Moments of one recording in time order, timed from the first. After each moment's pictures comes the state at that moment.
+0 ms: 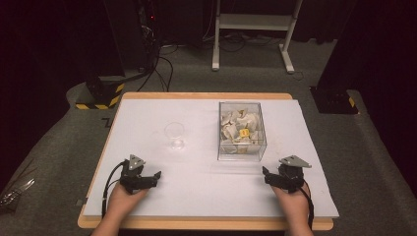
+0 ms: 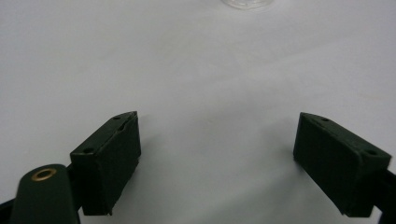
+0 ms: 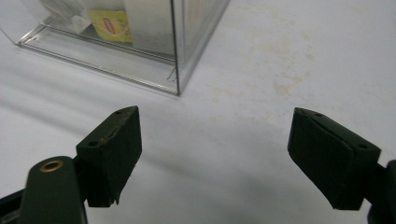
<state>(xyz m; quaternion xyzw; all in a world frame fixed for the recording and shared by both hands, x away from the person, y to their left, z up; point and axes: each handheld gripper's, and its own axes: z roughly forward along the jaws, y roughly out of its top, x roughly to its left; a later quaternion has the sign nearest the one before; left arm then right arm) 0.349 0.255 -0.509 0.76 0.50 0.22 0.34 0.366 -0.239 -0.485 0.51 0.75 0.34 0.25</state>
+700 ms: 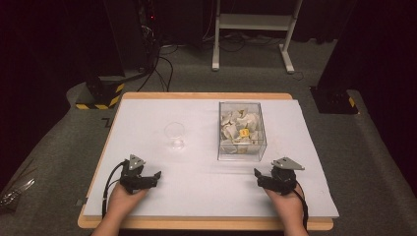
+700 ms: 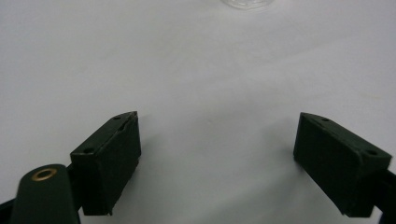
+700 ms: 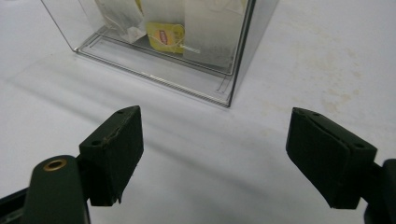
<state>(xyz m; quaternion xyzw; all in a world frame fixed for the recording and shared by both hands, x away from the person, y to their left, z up) 0.349 0.255 -0.509 0.77 0.50 0.22 0.33 0.358 -0.217 -0.484 0.48 0.76 0.37 0.24</state>
